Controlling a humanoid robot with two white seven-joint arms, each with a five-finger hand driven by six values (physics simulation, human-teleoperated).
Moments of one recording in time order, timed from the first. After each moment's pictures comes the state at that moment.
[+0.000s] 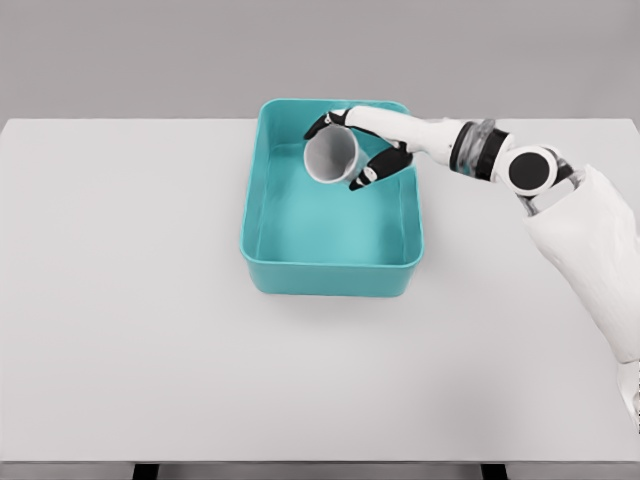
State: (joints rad) left arm 0.03 0.00 -0.15 -0.07 0.14 -0.03 0.17; right arm -0.79 -0.36 0.60 -1.21 0.15 -0.26 0.61
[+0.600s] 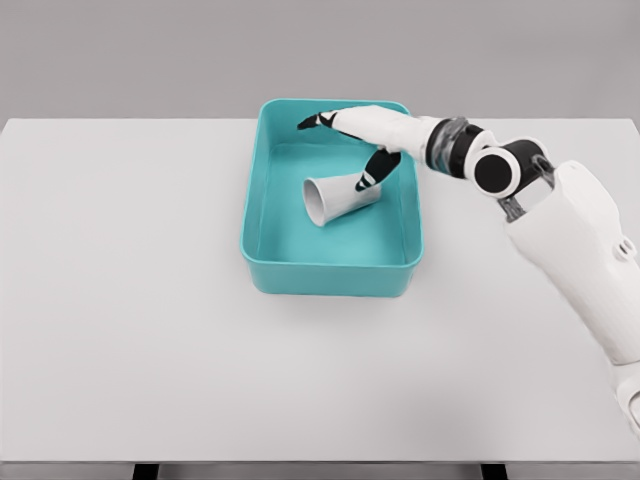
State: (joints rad) left arm 0.03 0.00 -0.16 -0.07 0.14 -0.03 0.17; right arm -0.79 -0.36 0.63 -1.38 0.33 -0.05 0.61
